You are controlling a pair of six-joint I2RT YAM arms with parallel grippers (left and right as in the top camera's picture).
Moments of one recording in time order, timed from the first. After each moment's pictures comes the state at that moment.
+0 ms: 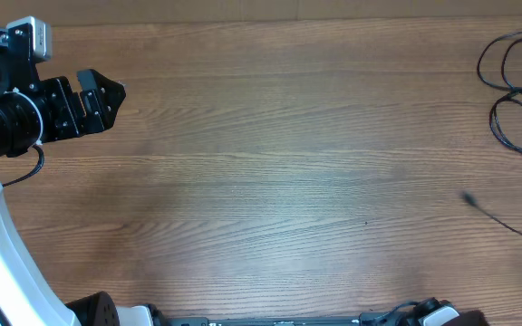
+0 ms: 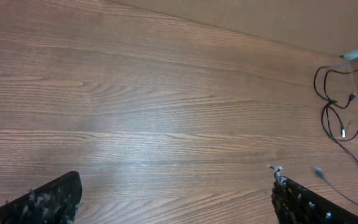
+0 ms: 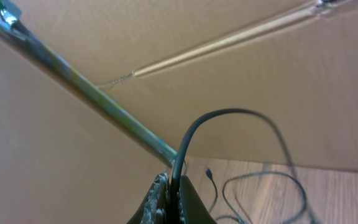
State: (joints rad) left arm 0.29 1.56 2.33 -1.69 0.51 0.00; right arm -1.09 1.30 1.91 -0.84 -0.20 0.62
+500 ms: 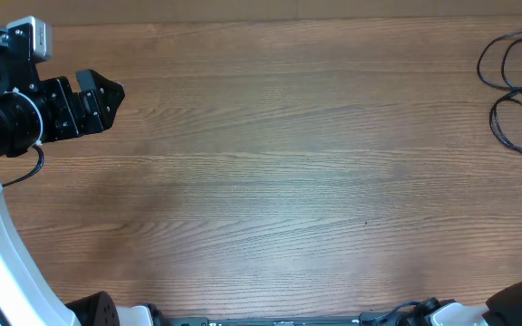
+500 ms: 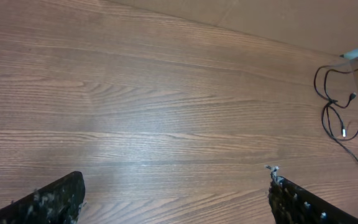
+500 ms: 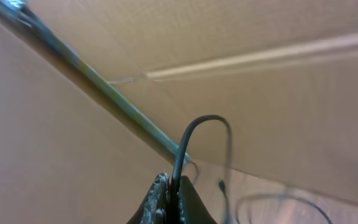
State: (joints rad) left arm 0.29 1.56 2.33 -1.69 0.50 0.01; right arm -1.10 1.57 2.12 -0.81 -0.32 0.55
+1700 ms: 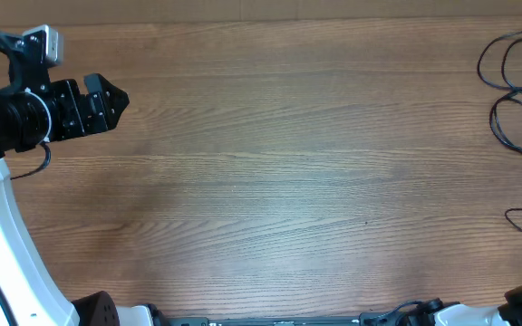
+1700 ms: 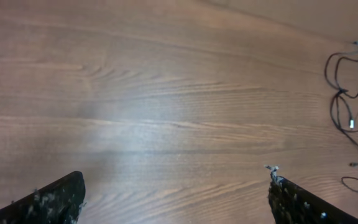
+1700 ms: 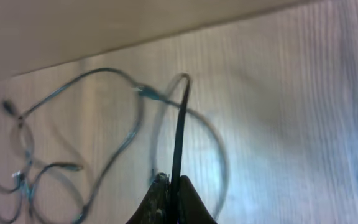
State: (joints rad) left arm 0.29 1.56 2.21 -1.65 0.50 0.03; right arm -1.24 1.64 1.38 -0.75 -0.08 0.55
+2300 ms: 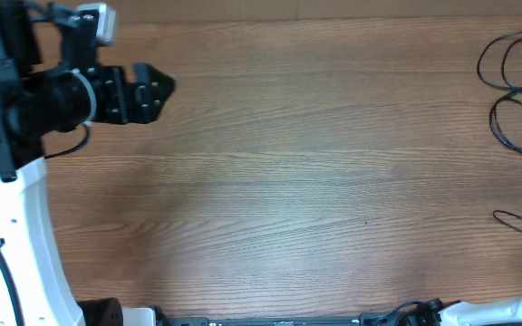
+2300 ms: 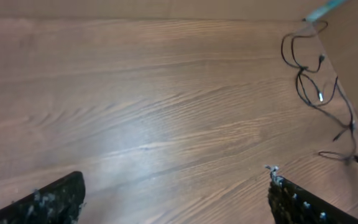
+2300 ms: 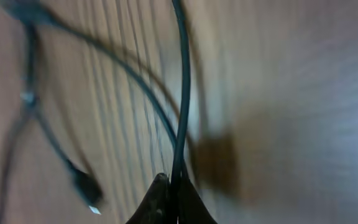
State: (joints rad) left arm 0.06 1.56 2.21 -1.50 0.51 0.01; right arm -1.21 1.85 1.09 -0.43 -0.19 0.57
